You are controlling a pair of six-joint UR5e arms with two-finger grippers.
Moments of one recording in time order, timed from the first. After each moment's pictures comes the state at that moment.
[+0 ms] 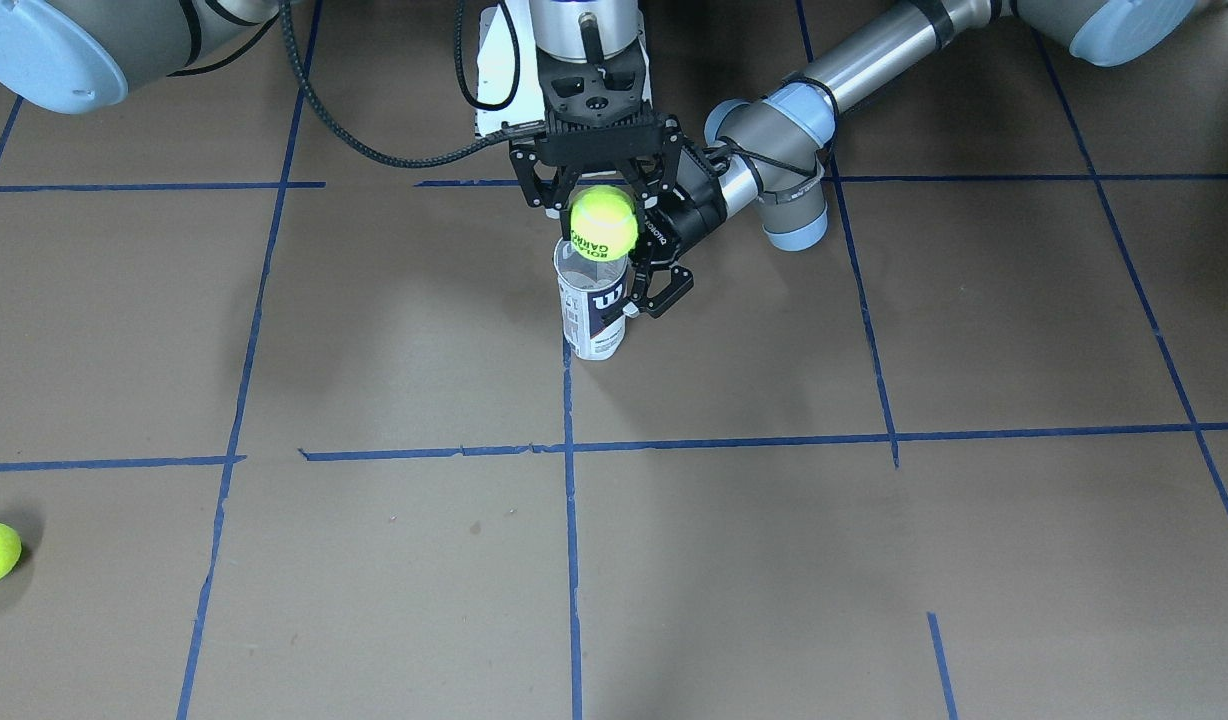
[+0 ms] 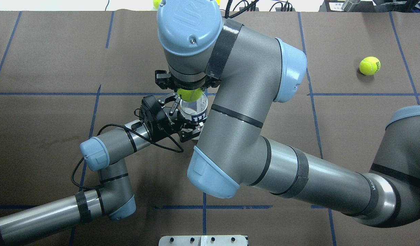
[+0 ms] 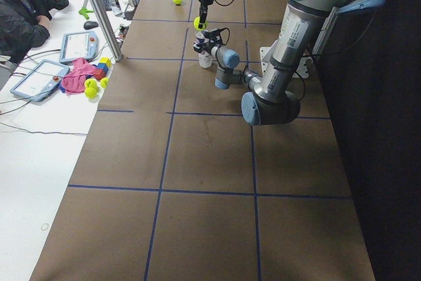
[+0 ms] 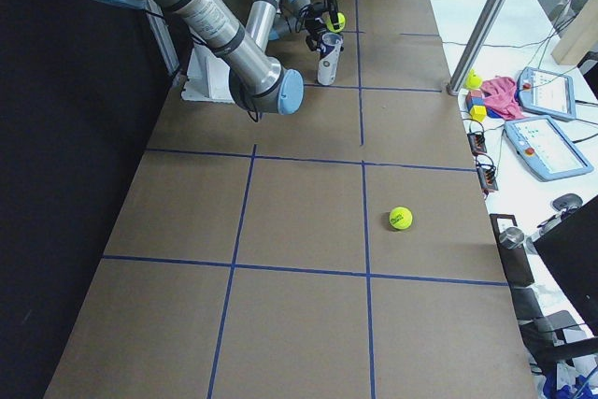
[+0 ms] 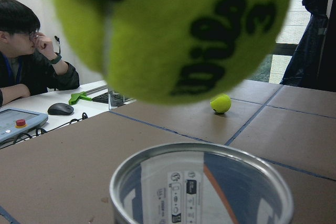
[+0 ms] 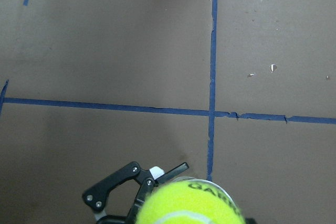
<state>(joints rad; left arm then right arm) -0.40 -2.15 -1.29 -3.25 -1.36 -0.37 0.56 -0.56 1.74 -1.89 1.73 1.14</state>
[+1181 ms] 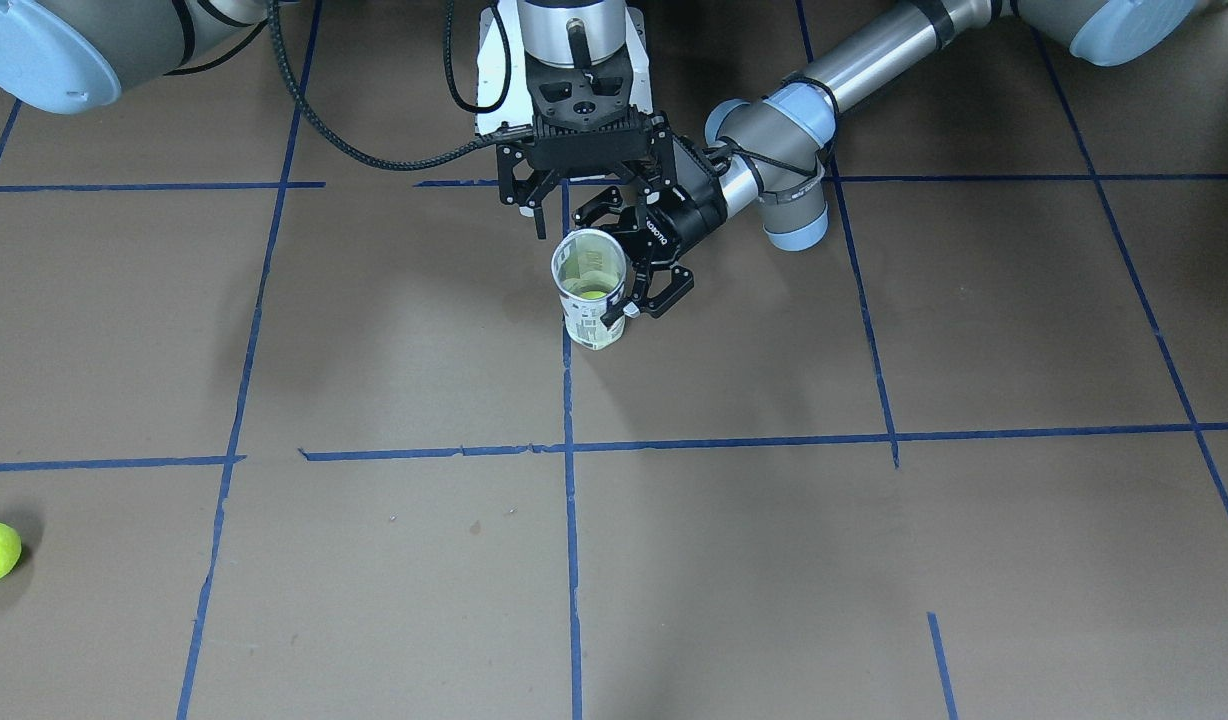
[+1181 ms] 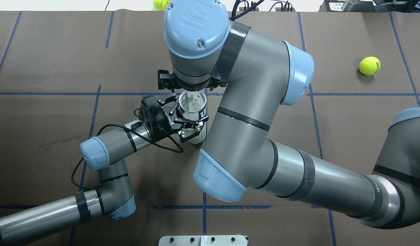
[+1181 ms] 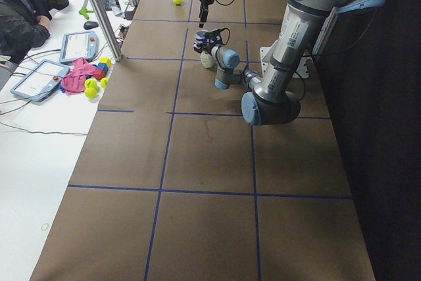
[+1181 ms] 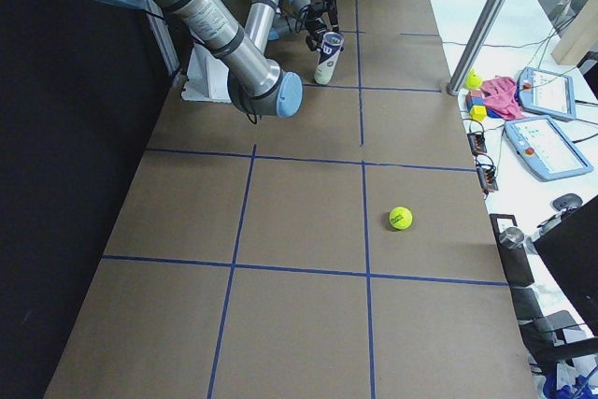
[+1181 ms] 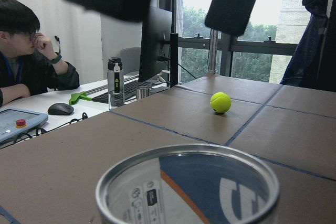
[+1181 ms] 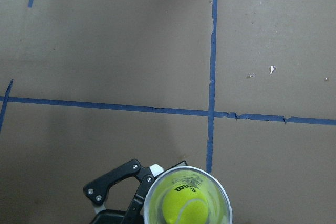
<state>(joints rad) -0.40 -2.15 -1.29 -3.25 -1.36 -0.37 0.56 -0.57 1.78 -1.90 1.73 1.13</state>
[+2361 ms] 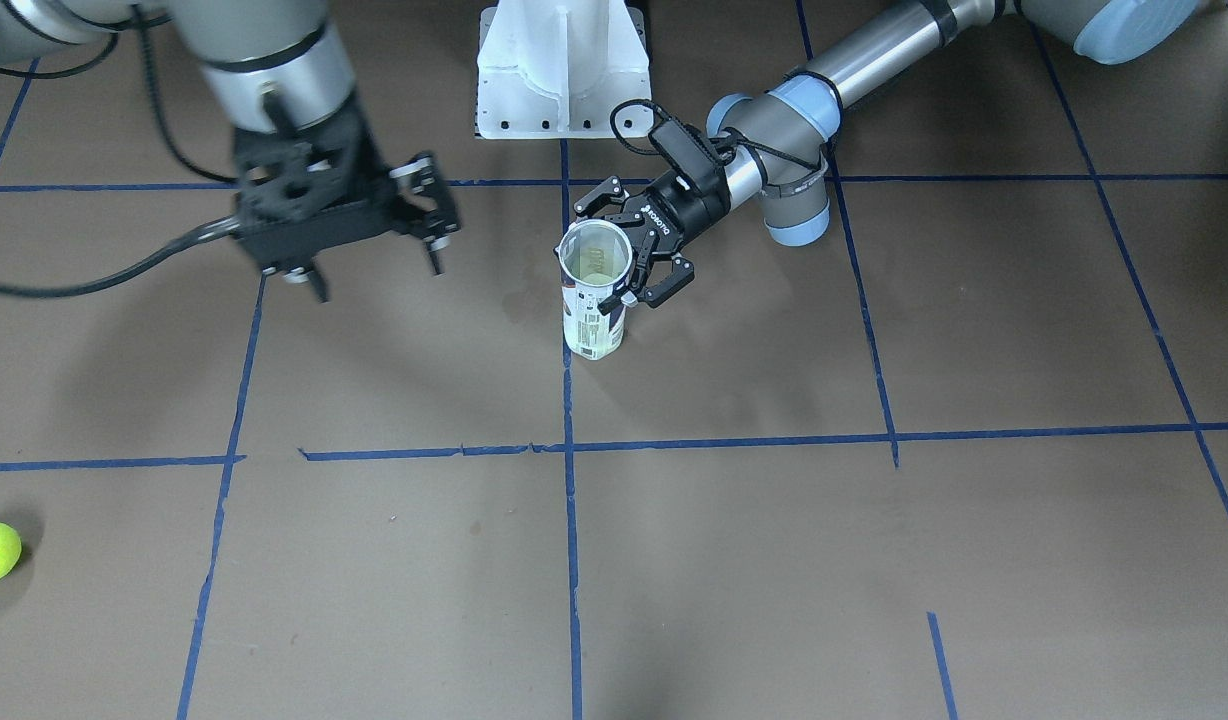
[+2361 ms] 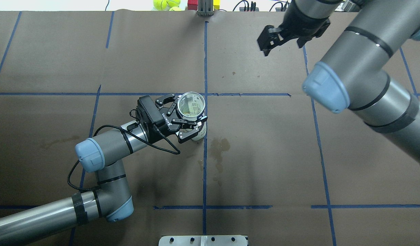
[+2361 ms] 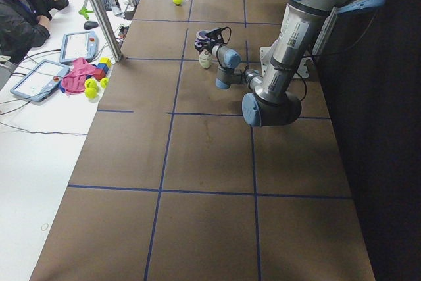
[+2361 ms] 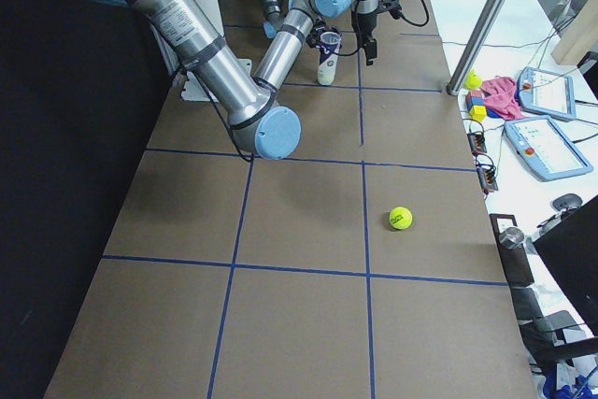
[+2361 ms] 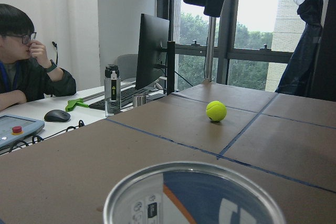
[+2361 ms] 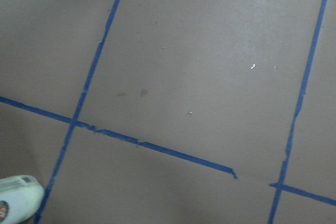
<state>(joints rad) -0.40 -2.13 -1.32 -3.27 -1.37 -0.37 0.96 -0.86 1.88 -1.90 2.07 0.57</state>
